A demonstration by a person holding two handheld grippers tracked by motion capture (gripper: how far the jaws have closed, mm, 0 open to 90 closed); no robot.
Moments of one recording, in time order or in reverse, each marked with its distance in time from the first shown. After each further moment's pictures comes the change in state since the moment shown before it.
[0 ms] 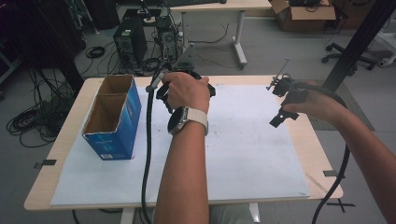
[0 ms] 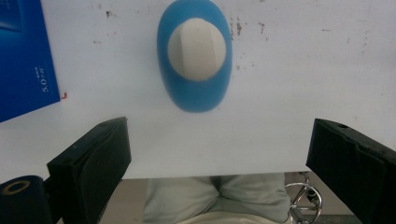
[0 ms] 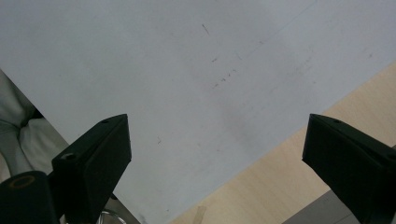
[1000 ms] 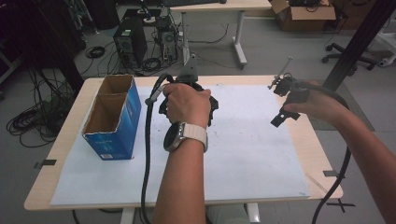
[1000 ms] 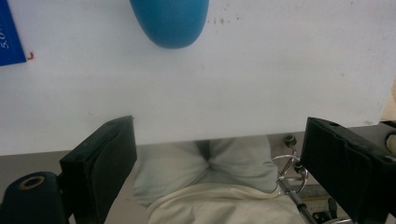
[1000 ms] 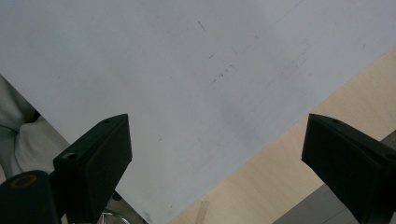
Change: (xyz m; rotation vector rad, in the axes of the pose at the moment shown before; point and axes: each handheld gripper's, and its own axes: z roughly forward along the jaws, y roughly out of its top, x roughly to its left) left arm -0.006 -0.037 -0.005 0.074 -0.067 0.027; right arm 0.005 -0.002 -0.005 0.005 -0.020 0.026
